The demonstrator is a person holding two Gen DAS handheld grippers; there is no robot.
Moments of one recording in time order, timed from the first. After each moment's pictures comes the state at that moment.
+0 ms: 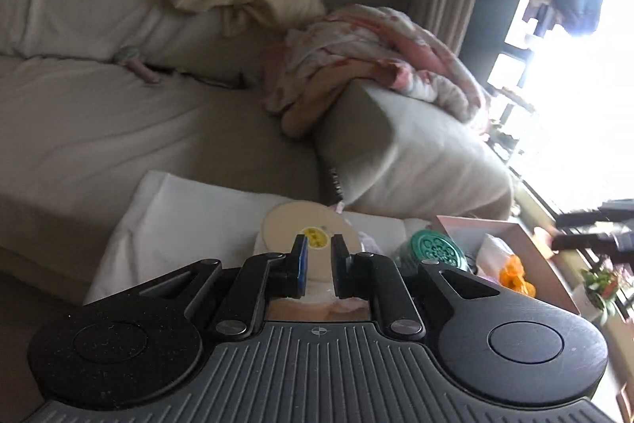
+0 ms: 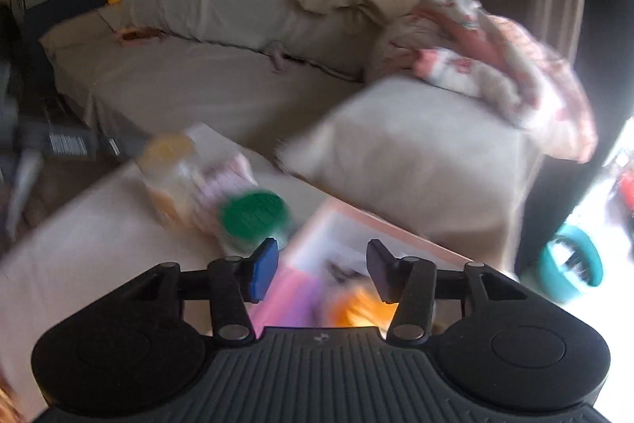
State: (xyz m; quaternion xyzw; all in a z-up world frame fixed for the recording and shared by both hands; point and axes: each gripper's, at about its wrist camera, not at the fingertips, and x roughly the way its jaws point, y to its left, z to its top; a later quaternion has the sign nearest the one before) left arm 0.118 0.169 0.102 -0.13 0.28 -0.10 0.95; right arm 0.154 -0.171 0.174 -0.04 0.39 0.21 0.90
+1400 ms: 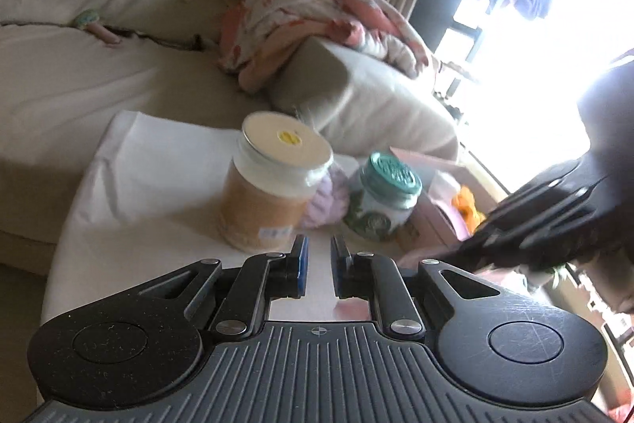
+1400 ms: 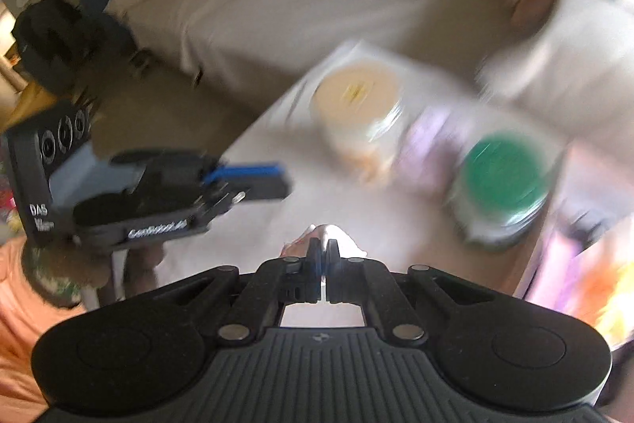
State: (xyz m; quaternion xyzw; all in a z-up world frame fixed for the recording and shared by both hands) left arm 0.067 0.184 0.069 -0.14 0.31 -0.19 0.92; right arm 0.150 -0.036 0.126 0.00 0.54 0.33 0.77
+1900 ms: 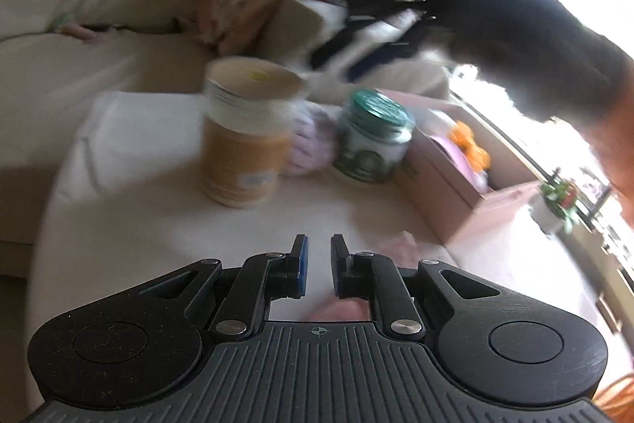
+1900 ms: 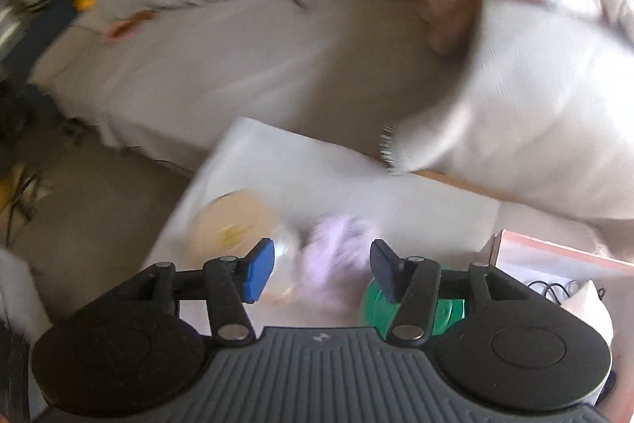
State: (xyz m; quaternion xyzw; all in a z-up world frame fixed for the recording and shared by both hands) left arm 0.056 0.158 0.045 -0.08 0.34 -0.22 0.91; right arm 0.289 -0.050 0.116 0.05 0.55 0.17 0.81
